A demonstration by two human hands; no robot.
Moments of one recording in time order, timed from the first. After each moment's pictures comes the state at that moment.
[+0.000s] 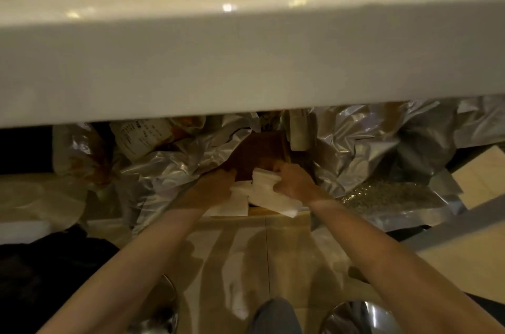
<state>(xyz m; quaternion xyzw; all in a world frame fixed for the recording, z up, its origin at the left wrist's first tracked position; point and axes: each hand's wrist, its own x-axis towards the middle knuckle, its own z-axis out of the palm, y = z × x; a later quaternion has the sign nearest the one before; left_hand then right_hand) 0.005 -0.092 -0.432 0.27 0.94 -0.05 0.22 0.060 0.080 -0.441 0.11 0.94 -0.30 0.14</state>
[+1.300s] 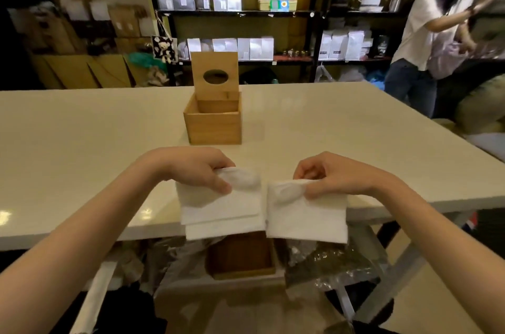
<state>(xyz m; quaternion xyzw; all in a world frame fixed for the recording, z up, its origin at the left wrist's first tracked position) 0.104 -0.126 0.016 0.37 0.88 0.10 0.28 0.190 0.114 -0.022 -0.08 0.92 -0.37 0.12</state>
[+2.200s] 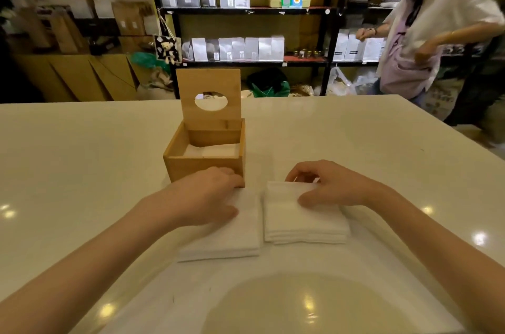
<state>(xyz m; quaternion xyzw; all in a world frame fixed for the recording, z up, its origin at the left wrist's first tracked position) 0.009 -0.078 -0.011 0.38 0.92 0.02 0.11 0.049 0.155 -0.039 -0.05 0.93 -0.34 0.10</state>
